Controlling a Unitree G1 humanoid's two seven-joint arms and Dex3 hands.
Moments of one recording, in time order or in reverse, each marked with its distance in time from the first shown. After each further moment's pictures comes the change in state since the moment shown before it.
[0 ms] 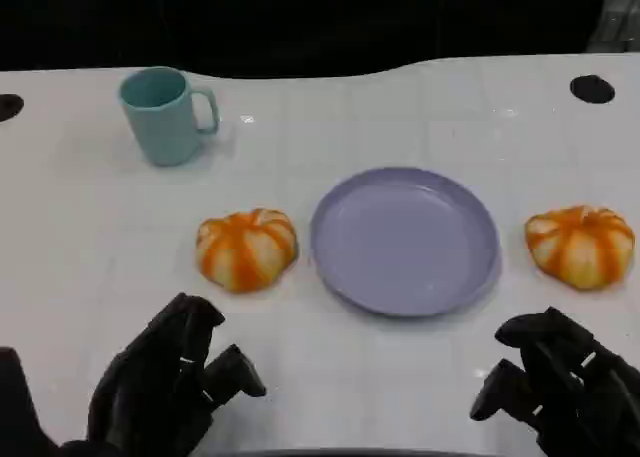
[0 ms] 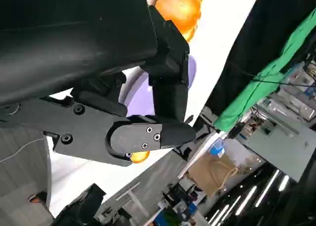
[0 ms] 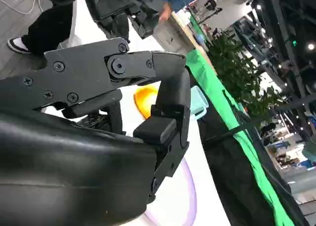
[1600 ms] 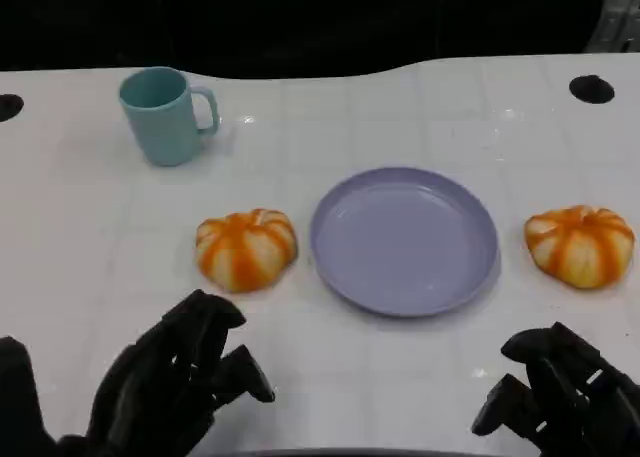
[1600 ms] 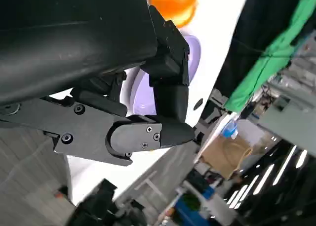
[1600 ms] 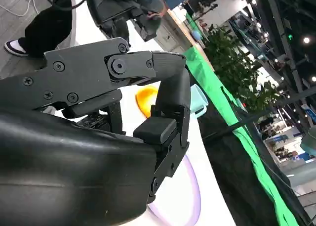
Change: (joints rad) left arm -0.015 0.078 -0.049 0.024 0.077 -0.080 -0.136; right arm 0.070 0.027 0.001 -0.048 0.001 -0.002 -0.007
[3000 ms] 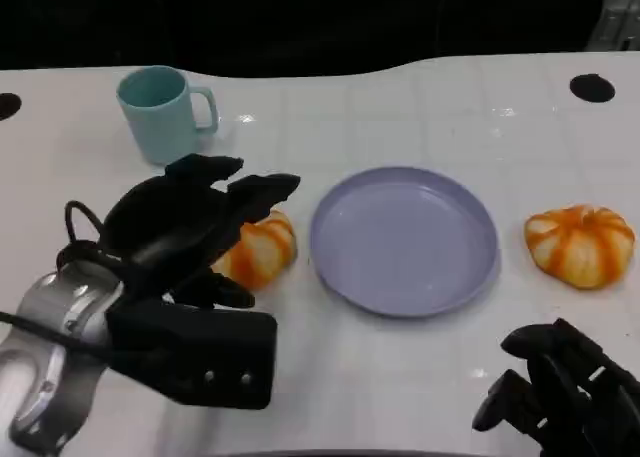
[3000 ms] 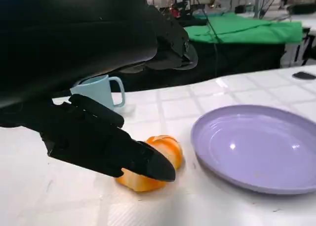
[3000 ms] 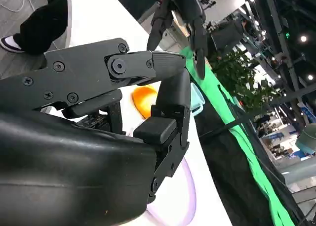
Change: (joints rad) left arm -0.503 0.378 -0.375 0.191 1.420 -0.518 0.095; right arm 0.008 0.004 0.004 -0.022 -0.005 -0.012 -0.015
